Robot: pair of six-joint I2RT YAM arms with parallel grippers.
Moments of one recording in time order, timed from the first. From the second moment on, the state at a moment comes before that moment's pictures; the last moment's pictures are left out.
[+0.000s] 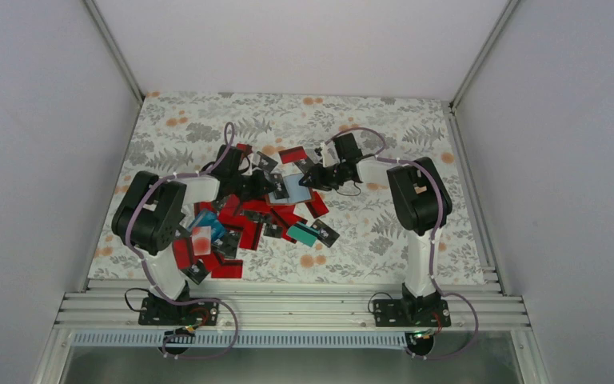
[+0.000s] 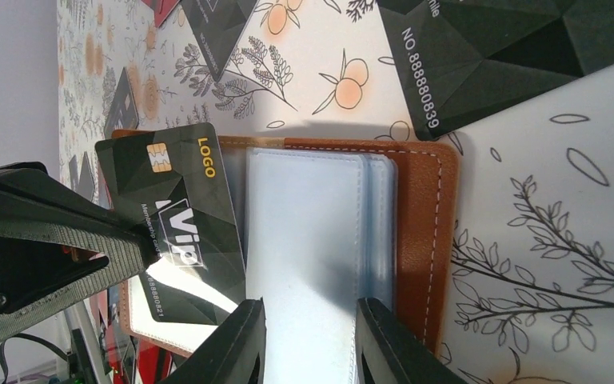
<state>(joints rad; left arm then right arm) -0.33 1.80 0.88 0.05 0.62 -0.67 0.41 2.08 1.25 -0.19 -0.73 0.42</state>
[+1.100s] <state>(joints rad) -0.34 1.83 0.87 0.09 0.67 -0.84 0.41 2.05 1.15 -0.05 -0.73 0.45</state>
